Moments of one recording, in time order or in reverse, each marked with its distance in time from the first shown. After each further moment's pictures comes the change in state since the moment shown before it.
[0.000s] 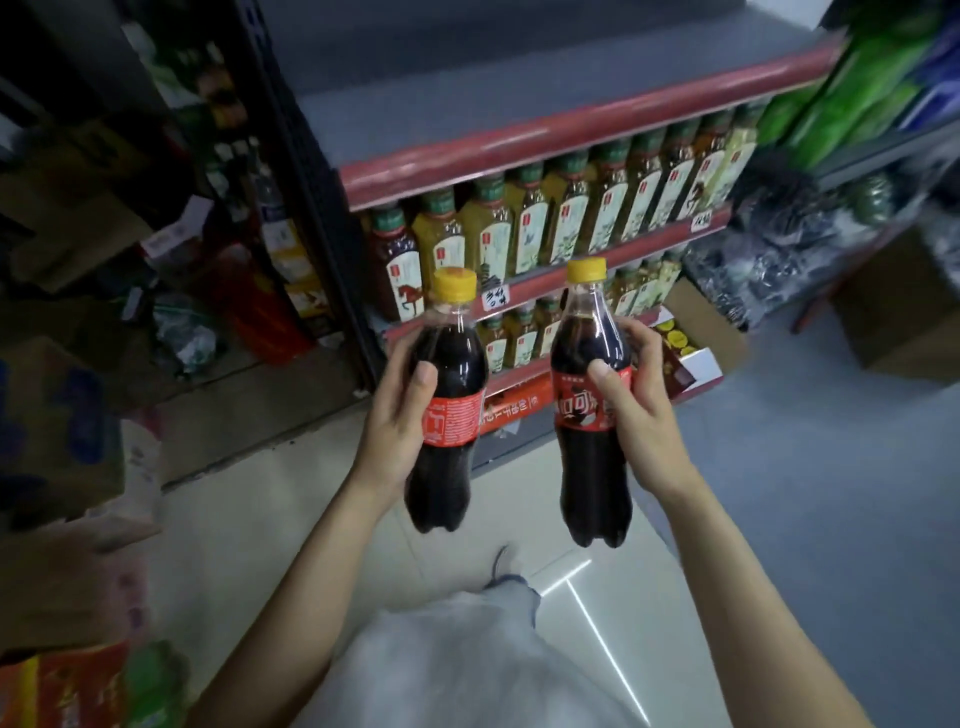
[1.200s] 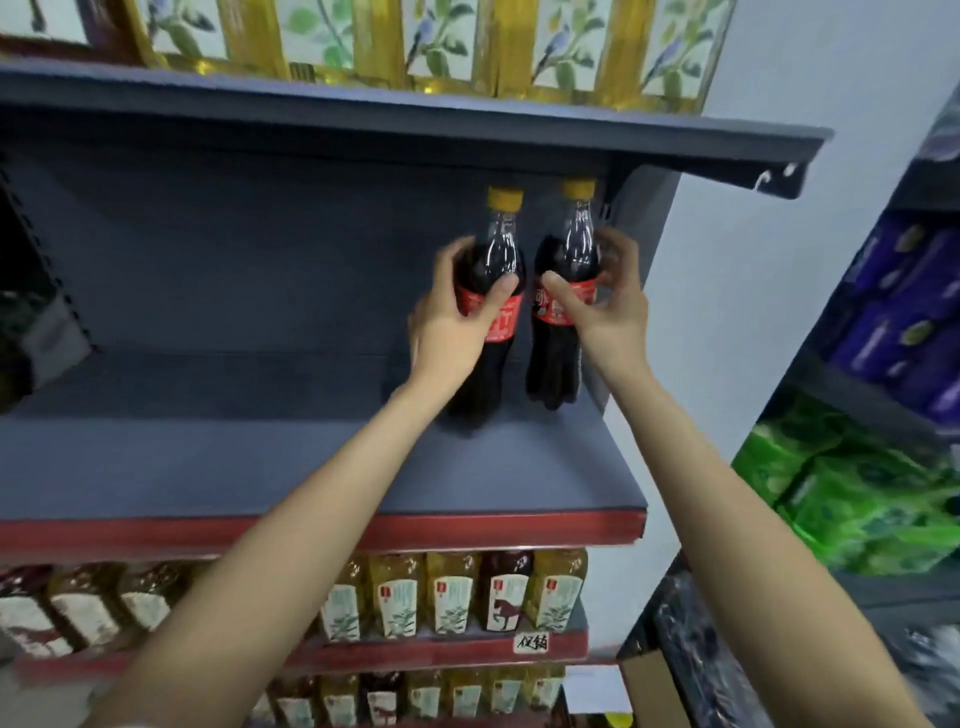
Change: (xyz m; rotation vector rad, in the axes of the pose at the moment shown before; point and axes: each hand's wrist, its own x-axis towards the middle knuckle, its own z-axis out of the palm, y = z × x) left_hand 0.527 0.141 0.355 0.554 0.688 0.543; right_hand 0.578 -0.136 -0.315 0.009 -0.012 -0.643
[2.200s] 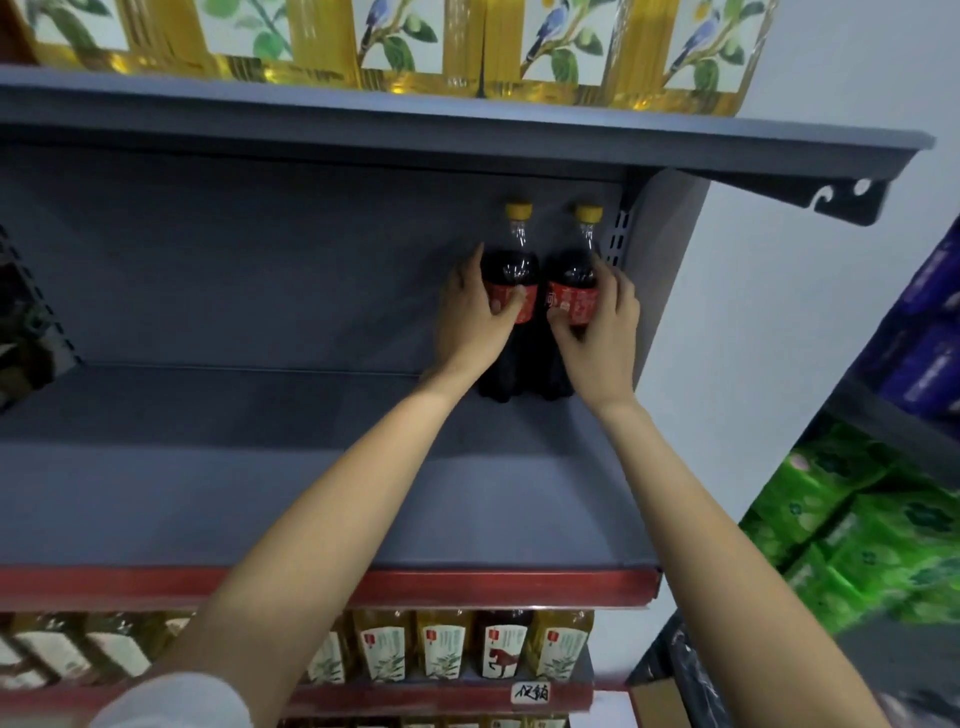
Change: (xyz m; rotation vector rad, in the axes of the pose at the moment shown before) left_hand 0.067 -0.060 0.067 0.260 -0.077 -0.065; right_hand 0.033 0.075 0.022 -0.414 0.015 -0.158
